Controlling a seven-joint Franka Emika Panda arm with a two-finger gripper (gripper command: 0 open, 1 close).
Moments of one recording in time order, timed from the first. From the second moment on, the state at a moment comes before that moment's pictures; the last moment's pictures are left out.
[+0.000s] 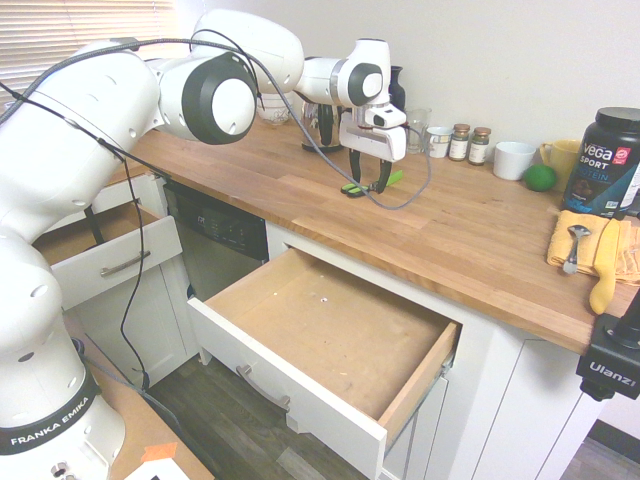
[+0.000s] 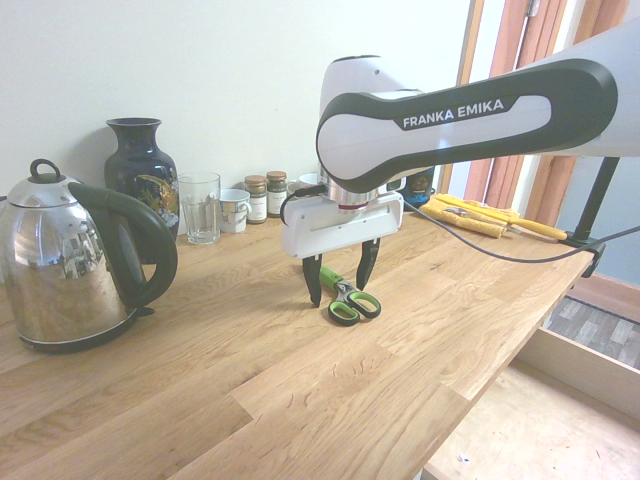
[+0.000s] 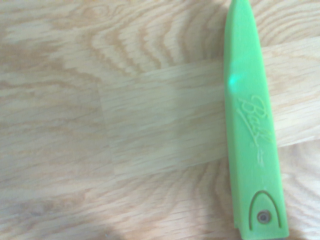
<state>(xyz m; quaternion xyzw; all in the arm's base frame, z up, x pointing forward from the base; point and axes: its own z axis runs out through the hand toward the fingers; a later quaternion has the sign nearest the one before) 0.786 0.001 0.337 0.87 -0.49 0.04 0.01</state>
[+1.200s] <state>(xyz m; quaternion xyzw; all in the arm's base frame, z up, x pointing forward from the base) 0.778 -0.002 0.336 0.87 -0.49 0.03 0.00</state>
